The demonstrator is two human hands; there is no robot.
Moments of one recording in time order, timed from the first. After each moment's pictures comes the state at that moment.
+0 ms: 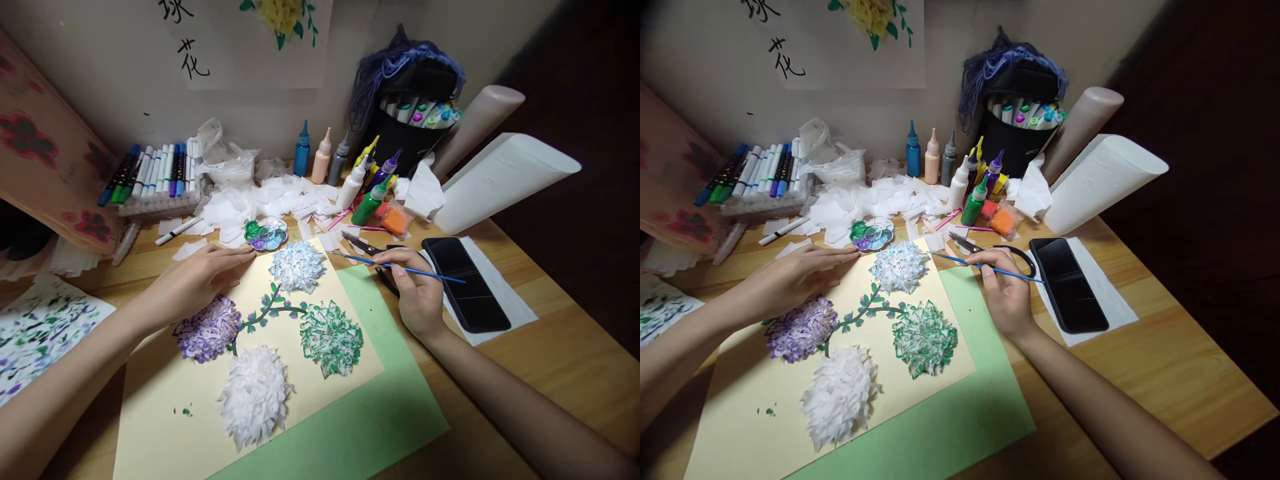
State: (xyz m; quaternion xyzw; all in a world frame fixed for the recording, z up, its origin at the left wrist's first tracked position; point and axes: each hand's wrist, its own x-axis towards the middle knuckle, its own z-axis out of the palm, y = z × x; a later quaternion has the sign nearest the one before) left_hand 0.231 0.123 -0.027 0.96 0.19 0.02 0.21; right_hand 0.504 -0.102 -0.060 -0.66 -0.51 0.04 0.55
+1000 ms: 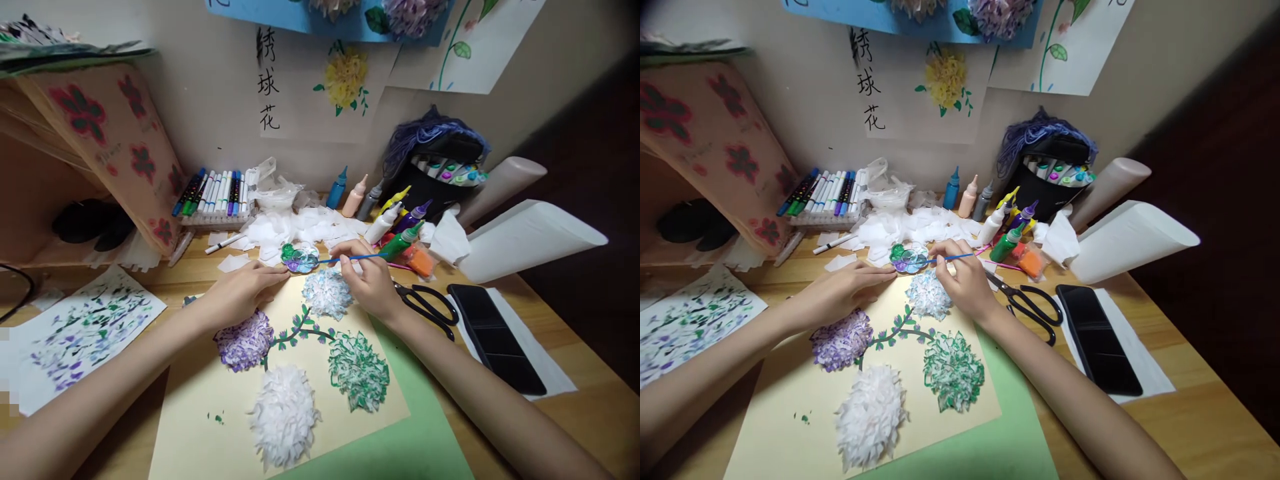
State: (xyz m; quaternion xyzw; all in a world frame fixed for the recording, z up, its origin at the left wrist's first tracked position) left_hand 0.229 0.116 -0.025 0.96 0.19 0.02 0.22; right_hand 0.462 0.002 -0.023 -0.61 -0.67 0.05 0.43
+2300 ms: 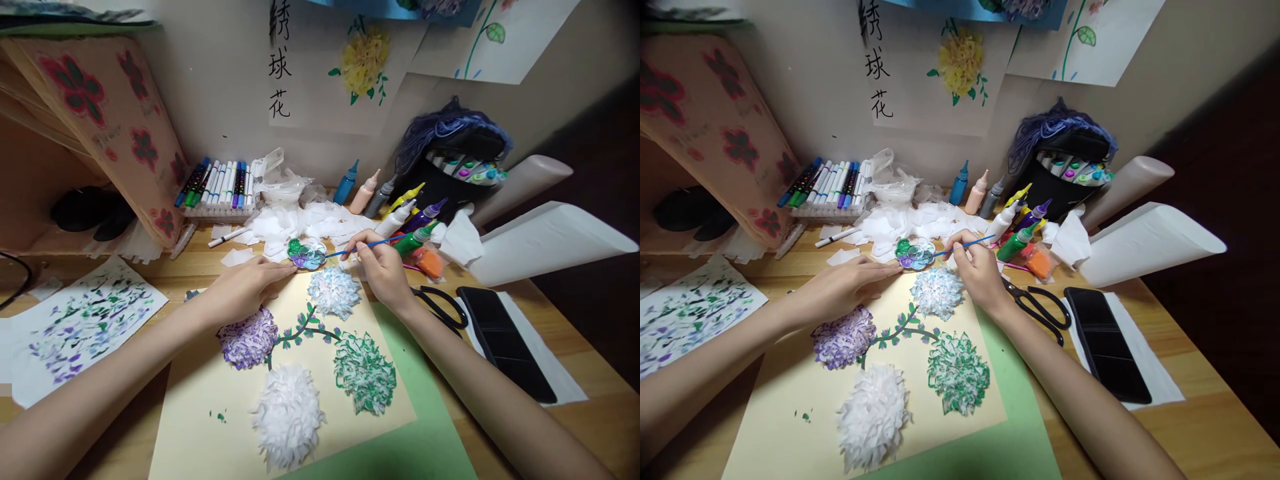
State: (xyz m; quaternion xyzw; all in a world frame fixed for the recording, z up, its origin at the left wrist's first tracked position) left_hand 0.230 0.116 -0.021 0.95 0.19 0.01 0.23; right_hand 0.472 0.014 -0.027 -0.62 -0.58 0.18 0.50
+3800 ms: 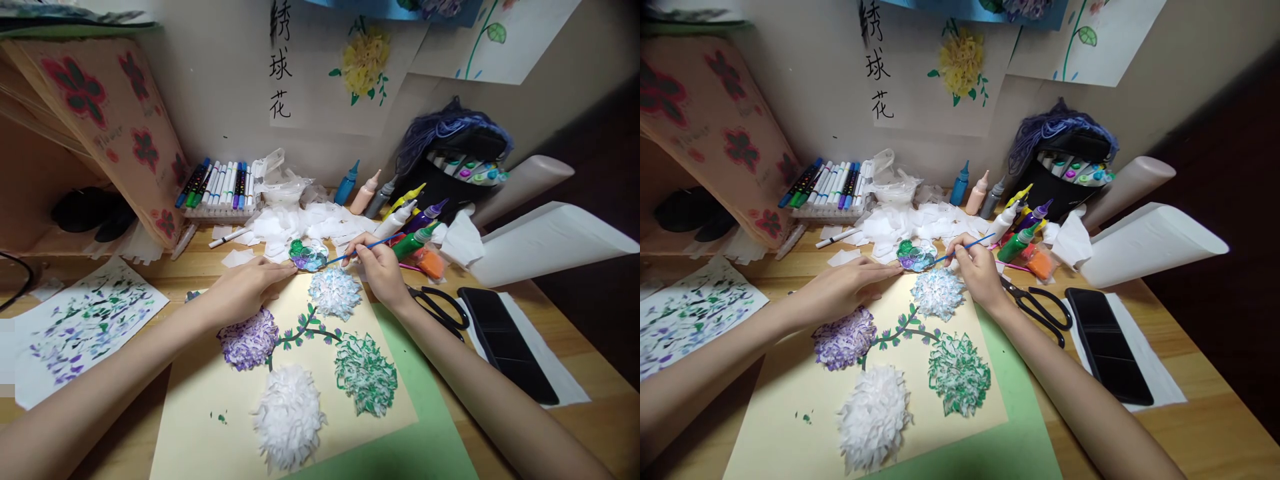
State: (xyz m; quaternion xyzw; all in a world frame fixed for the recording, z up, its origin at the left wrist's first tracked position) left_hand 0.231 0.115 -0.021 0.95 0.20 0.01 0.23; right_hand 0.475 0.017 -0.036 -0.60 -0.52 0.26 0.54
